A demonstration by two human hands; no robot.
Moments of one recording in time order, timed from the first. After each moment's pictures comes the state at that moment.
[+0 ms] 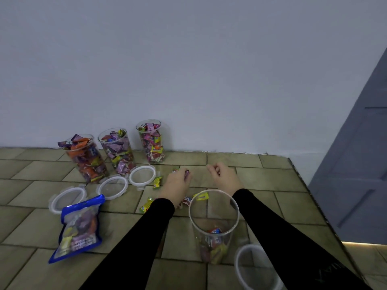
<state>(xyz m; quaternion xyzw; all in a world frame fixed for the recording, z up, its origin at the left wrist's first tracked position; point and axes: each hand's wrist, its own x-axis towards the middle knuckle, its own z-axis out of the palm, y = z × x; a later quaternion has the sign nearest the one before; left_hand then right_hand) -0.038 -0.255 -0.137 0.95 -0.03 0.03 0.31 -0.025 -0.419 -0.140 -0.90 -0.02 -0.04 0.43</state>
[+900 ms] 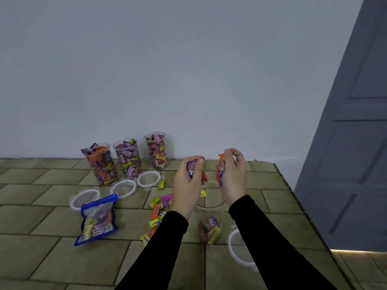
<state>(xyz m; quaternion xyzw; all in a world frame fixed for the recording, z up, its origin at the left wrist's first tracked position) -0.168 -0.296 -0.052 0.70 -0.08 0.19 0.68 -0.150 -0.393 -0.036 -0.47 0.04 -0.18 0.86</state>
